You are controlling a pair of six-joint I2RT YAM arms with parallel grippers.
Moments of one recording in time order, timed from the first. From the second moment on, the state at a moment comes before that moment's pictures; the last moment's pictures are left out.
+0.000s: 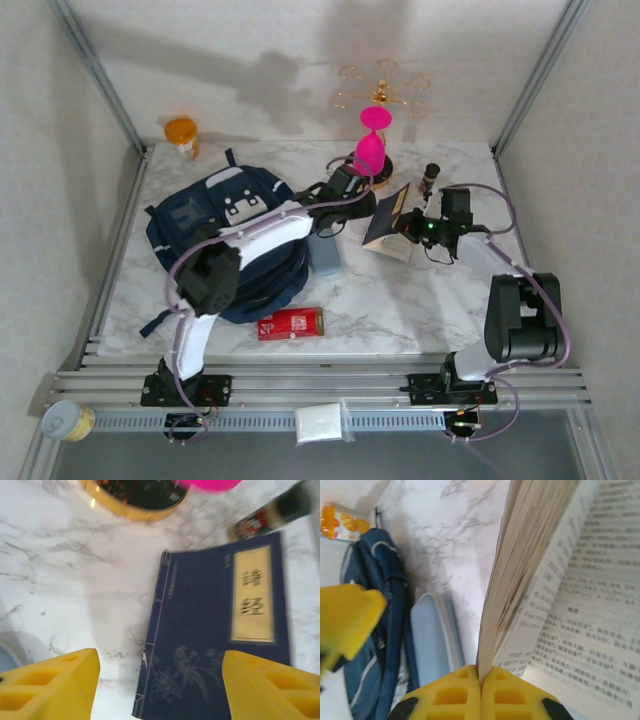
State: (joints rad) left arm -0.74 2.06 1.72 -0.35 -0.11 -0.77; right arm 0.08 1.48 0.88 -0.19 -0.61 0.58
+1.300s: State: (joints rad) left arm -0.57 1.31 0.64 0.59 0.33 -1.21; right arm 0.42 1.26 0.90 0.05 -1.02 0.82
